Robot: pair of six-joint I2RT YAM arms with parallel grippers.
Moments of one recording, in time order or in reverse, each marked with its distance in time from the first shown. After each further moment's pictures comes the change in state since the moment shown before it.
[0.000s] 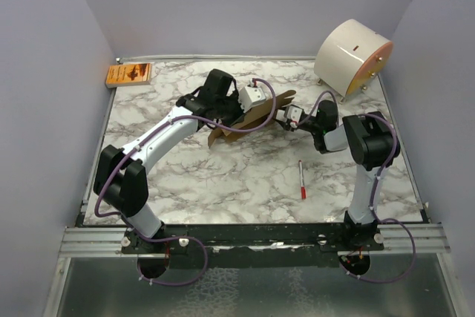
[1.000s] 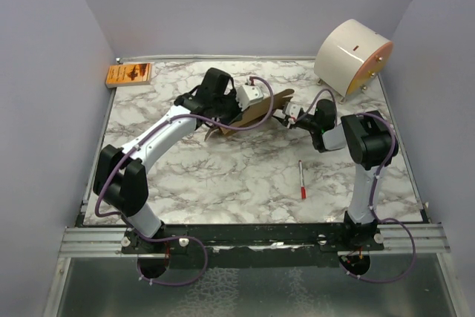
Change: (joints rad) left arm 0.019 0.002 0.000 -0.002 0.007 -0.001; right arm 0.016 0.015 0.016 0.000 0.060 0.053
